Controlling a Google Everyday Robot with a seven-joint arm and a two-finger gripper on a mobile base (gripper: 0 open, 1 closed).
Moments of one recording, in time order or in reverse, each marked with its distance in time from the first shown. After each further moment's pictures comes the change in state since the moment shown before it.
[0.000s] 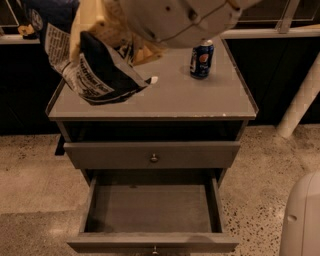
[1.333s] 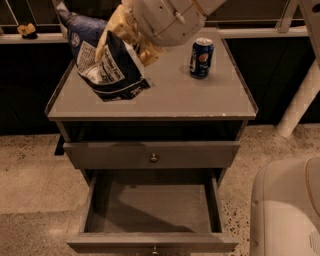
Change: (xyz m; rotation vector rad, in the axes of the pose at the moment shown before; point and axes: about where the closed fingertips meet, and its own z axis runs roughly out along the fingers) arm -0.044 -0.070 0.057 -0.035 0.238 0.276
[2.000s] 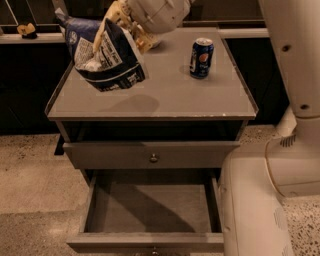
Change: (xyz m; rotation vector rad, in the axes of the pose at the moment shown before) arm -0.032 -0.004 0.013 -0.023 0.189 0.048
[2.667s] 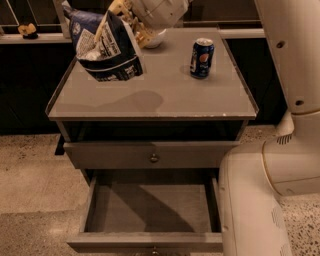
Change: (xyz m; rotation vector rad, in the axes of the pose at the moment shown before) arm -0.029 -0.001 -0.002 -0.051 -0.017 0.059
